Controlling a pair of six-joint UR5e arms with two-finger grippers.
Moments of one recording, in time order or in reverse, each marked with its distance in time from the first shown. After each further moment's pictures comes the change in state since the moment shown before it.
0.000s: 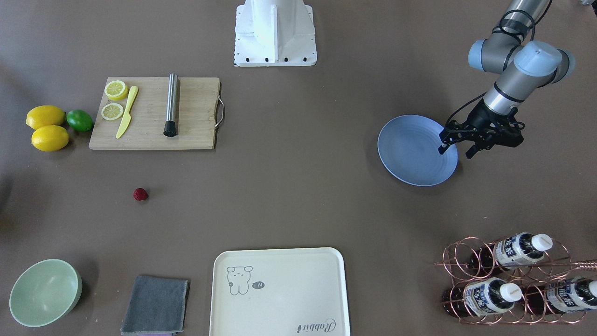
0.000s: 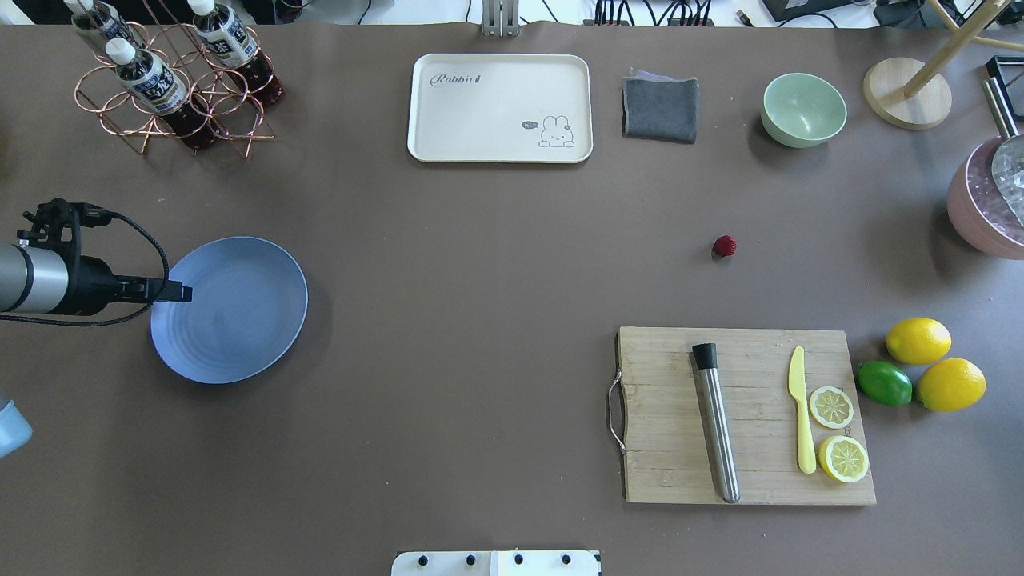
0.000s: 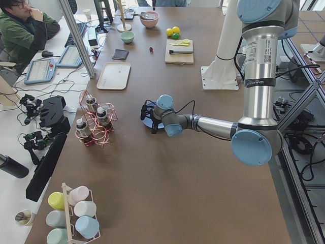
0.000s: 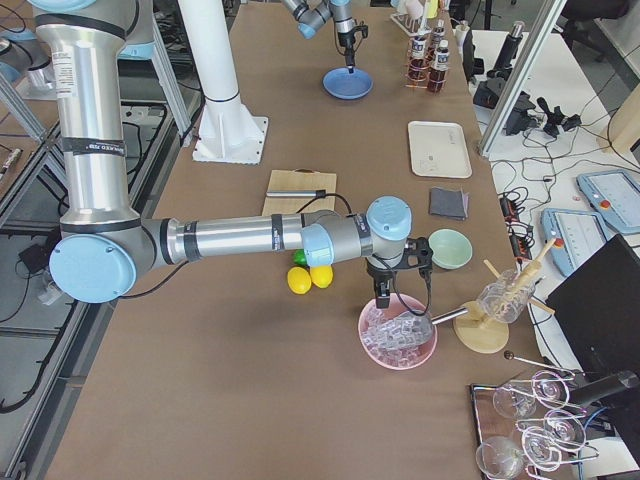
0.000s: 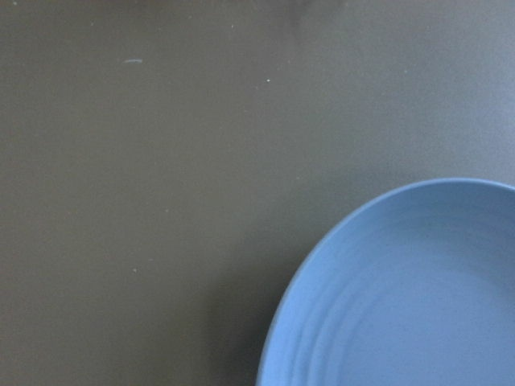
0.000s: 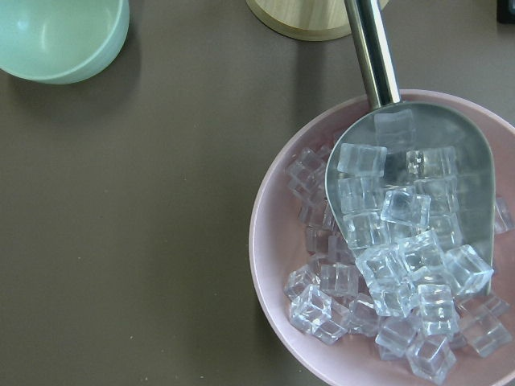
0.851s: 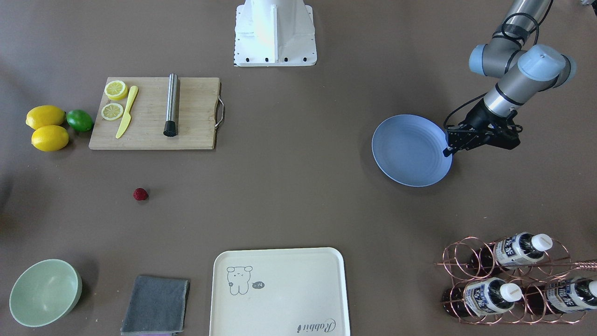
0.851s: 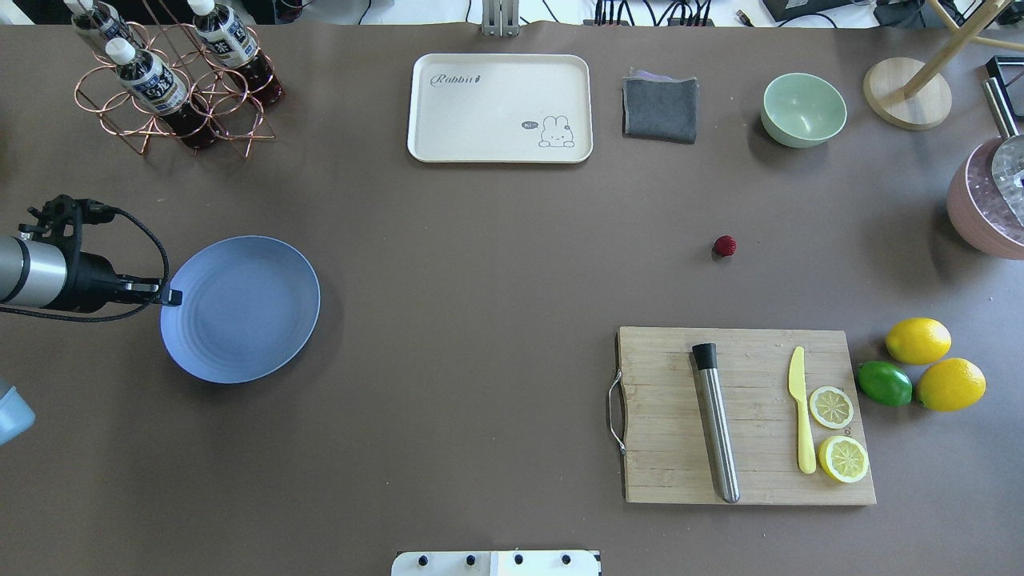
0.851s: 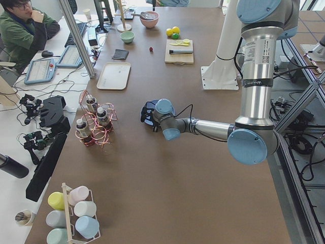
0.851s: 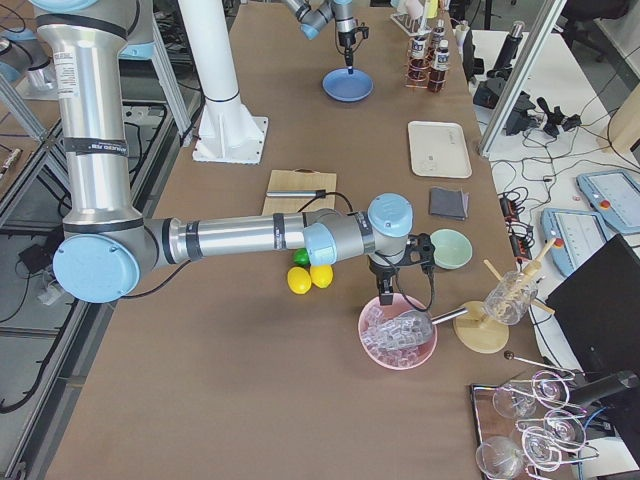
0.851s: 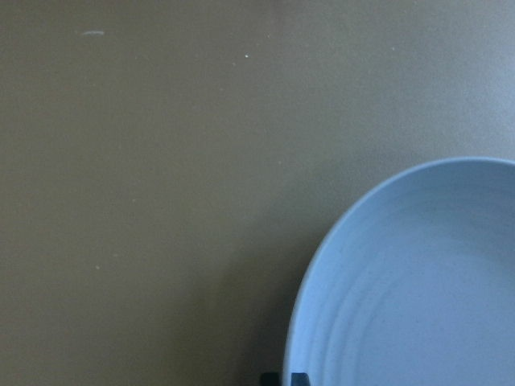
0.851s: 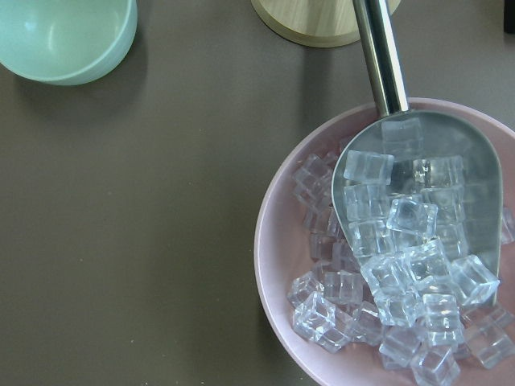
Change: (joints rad) left arm -0.049 -0.026 0.001 0.011 -0.142 -0.004; right arm -0.009 0.024 -0.003 0.019 -0.004 0.015
